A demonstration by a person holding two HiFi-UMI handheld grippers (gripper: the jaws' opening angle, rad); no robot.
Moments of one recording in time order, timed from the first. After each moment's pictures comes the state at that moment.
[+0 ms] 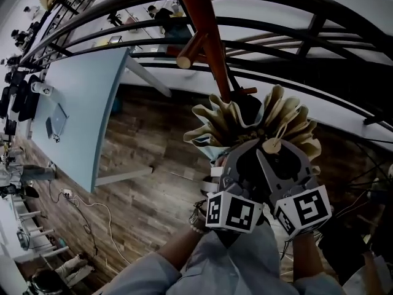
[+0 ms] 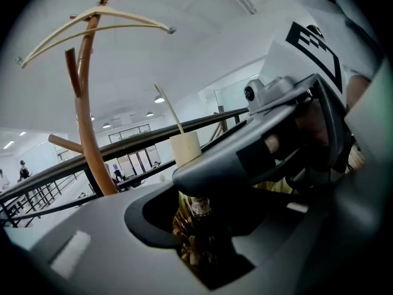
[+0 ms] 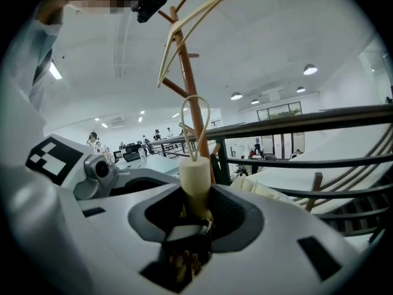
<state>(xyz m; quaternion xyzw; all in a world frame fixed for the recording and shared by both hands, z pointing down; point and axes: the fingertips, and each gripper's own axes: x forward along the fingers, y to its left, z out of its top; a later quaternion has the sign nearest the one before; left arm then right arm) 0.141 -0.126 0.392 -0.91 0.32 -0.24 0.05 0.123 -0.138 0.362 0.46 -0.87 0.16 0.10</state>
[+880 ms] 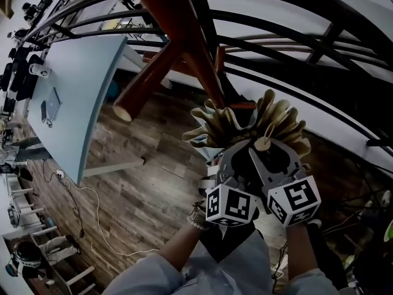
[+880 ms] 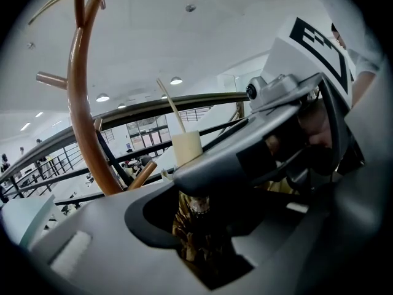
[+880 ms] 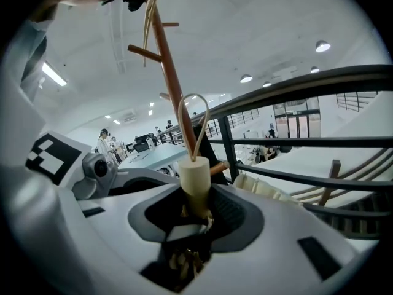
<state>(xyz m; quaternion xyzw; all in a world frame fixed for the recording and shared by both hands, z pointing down) 0.143 -0.190 0.481 -0.88 0.38 -0.28 -0.01 0.126 -0.203 0.448 0.38 -0.89 0.21 0.14</state>
